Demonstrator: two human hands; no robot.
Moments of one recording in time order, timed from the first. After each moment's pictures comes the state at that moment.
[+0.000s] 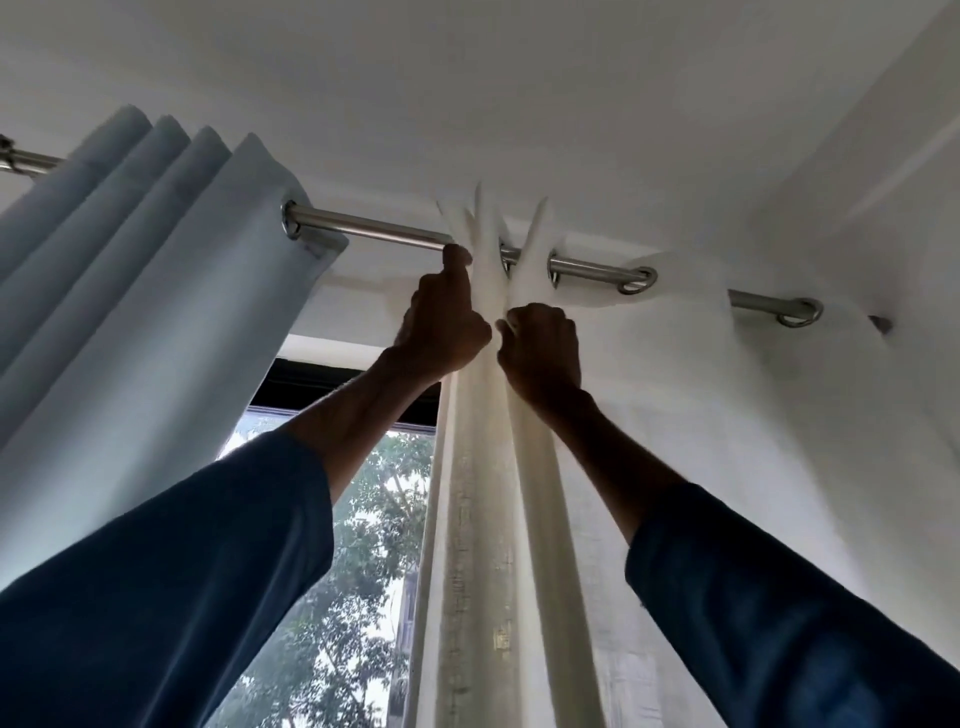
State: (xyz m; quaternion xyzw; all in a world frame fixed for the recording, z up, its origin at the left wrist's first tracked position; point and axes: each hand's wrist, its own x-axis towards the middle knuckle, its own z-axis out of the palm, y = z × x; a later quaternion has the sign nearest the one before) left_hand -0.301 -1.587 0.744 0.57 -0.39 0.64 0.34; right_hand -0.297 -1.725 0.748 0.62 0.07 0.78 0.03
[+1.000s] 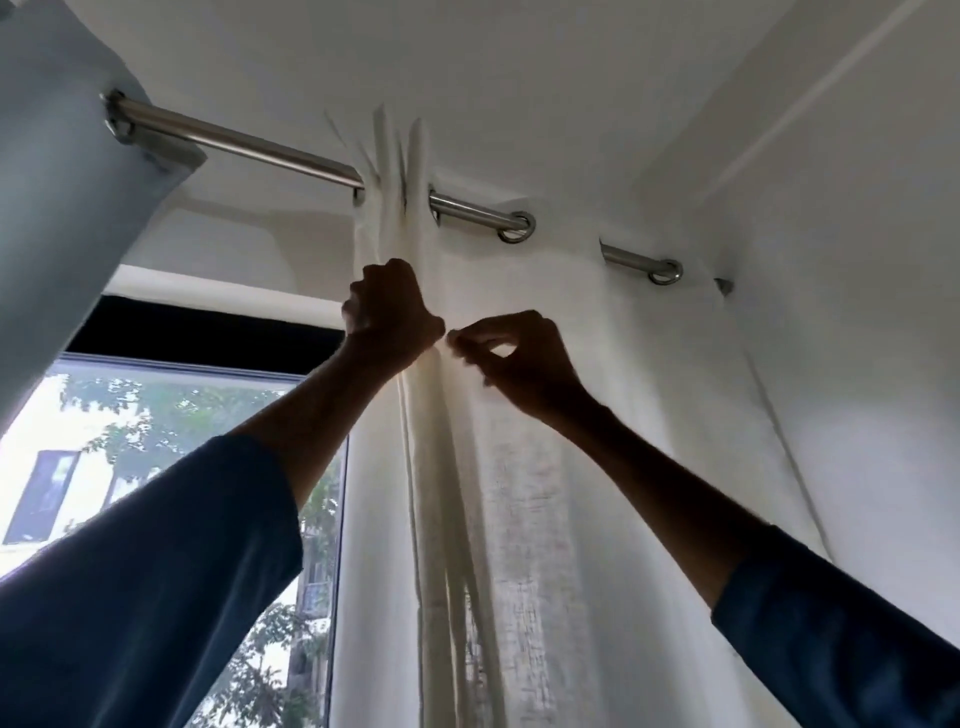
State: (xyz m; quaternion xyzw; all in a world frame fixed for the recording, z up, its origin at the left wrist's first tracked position) left_hand -0.314 -1.657 0.709 0.68 -0.28 0.58 0.36; right_hand -0.354 -1.813 0.667 0.69 0.21 0.69 -0.10
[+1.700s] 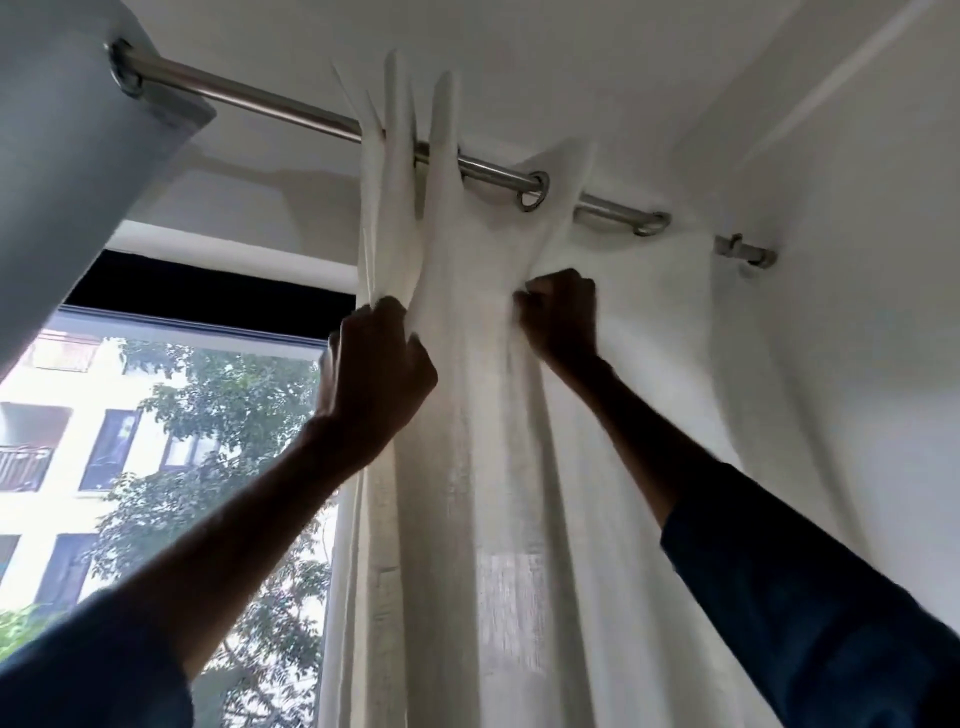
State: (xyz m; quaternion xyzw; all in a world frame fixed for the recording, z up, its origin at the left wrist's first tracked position) left_hand -0.260 -1.669 0.634 0.53 -0.32 0.70 0.35; right_hand -0.325 -1.858 0.708 0.63 0.04 0.77 -0.09
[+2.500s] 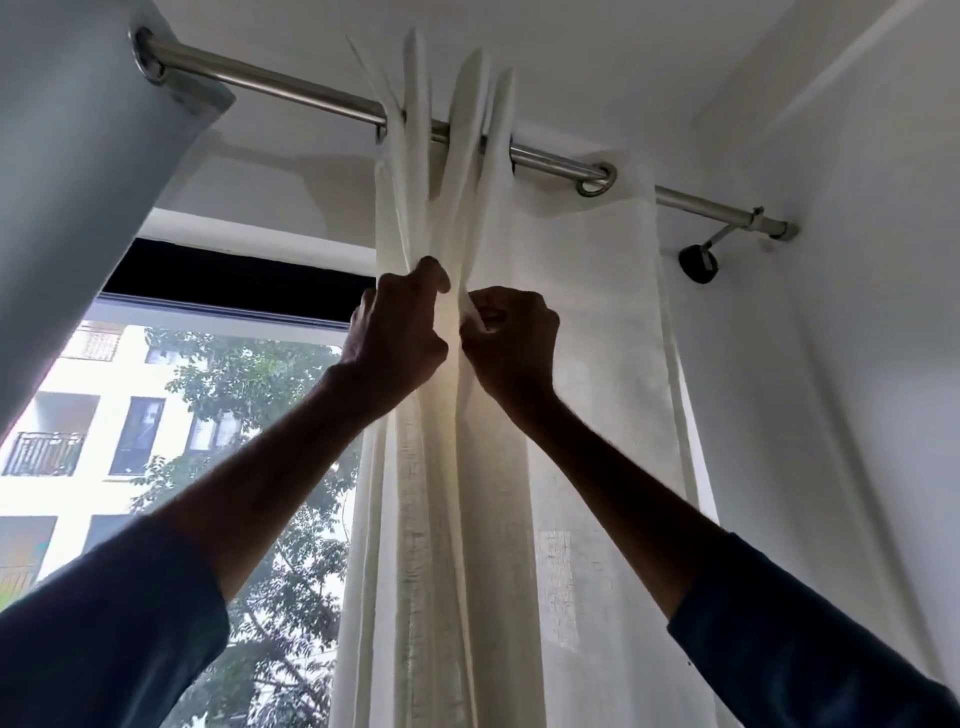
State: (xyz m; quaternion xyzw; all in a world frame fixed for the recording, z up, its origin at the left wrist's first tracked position) left_hand -0.273 -1.654 0.643 0.58 -0.38 0.67 0.28; right_hand -0.304 -1.782 0.635 0.60 0.15 0.76 -0.20
